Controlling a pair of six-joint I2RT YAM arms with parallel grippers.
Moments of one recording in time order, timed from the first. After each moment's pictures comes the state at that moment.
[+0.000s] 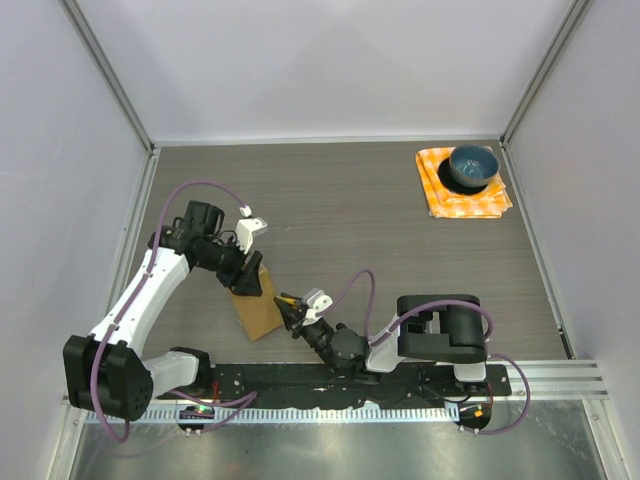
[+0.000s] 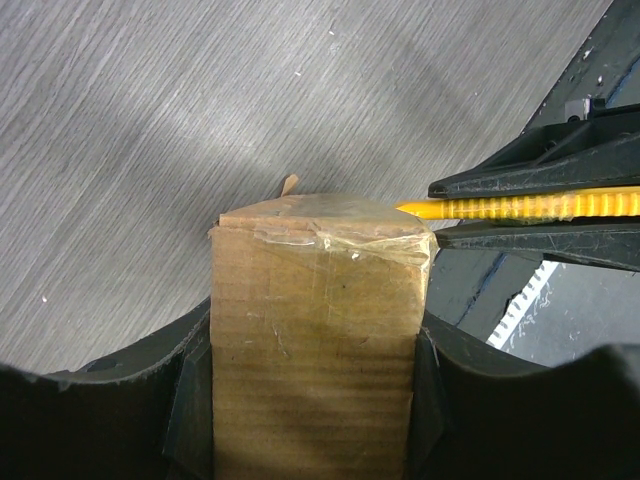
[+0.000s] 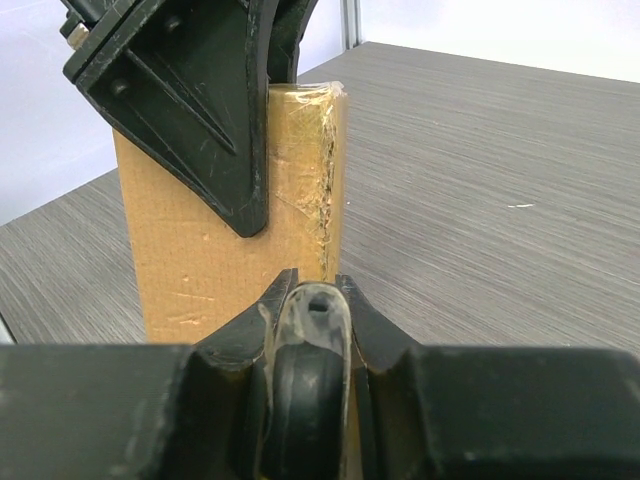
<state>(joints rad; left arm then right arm) -0.21 1.18 0.96 -0.98 0.64 0.44 1.48 1.92 0.58 1.53 0.75 -0.02</state>
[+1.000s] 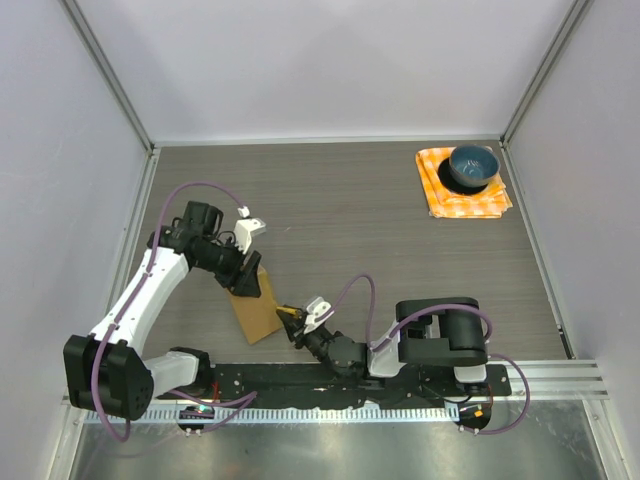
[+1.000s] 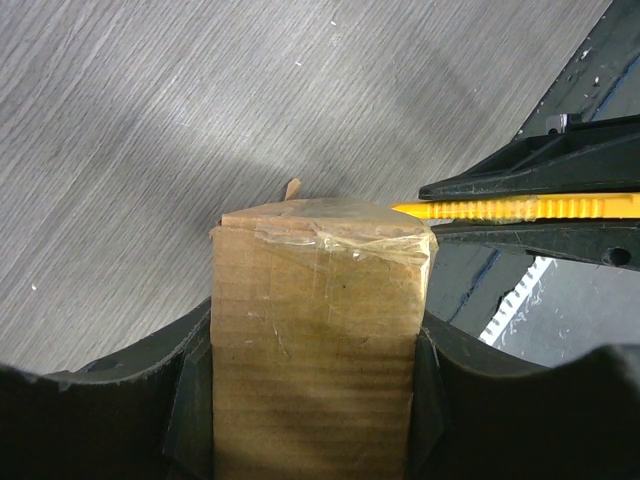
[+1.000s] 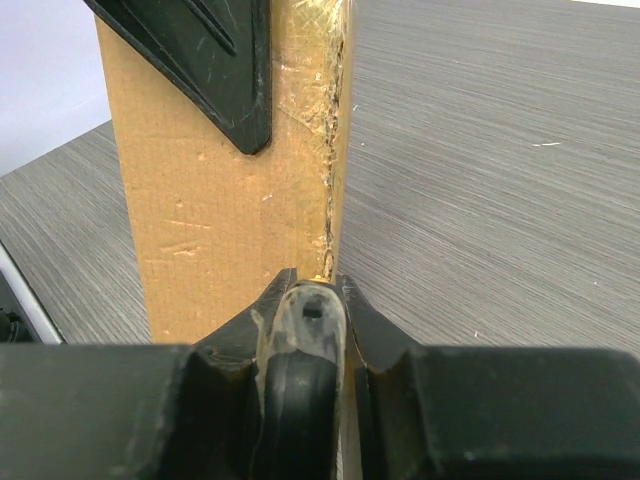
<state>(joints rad) -0.20 1.19 0.96 -0.99 0.64 0.43 1.53 1.92 0.55 1.44 0.78 0.09</state>
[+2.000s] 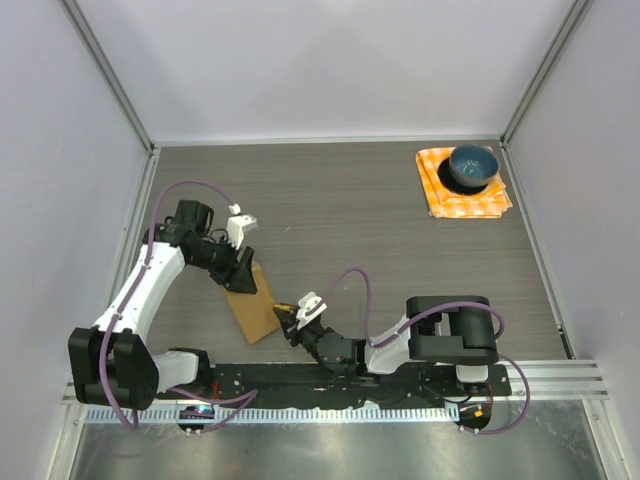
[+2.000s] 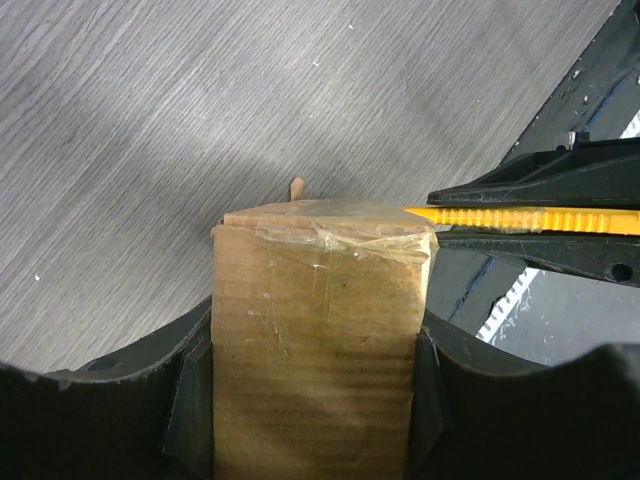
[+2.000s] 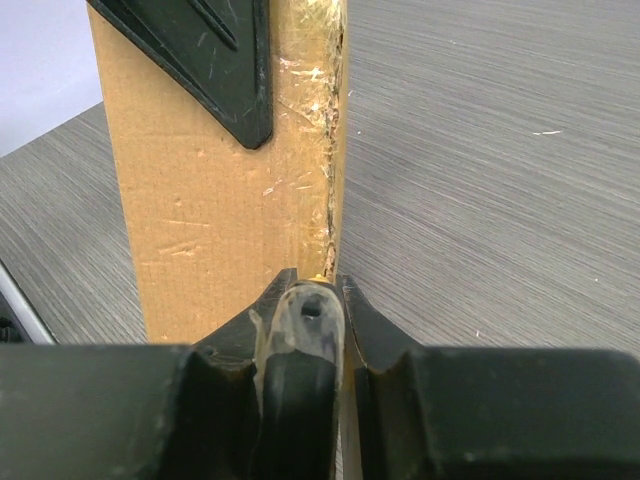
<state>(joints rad) -0.11 1.23 0.96 -1.00 0.68 0.46 1.52 1.87 0.60 1.23 0.78 0.14</state>
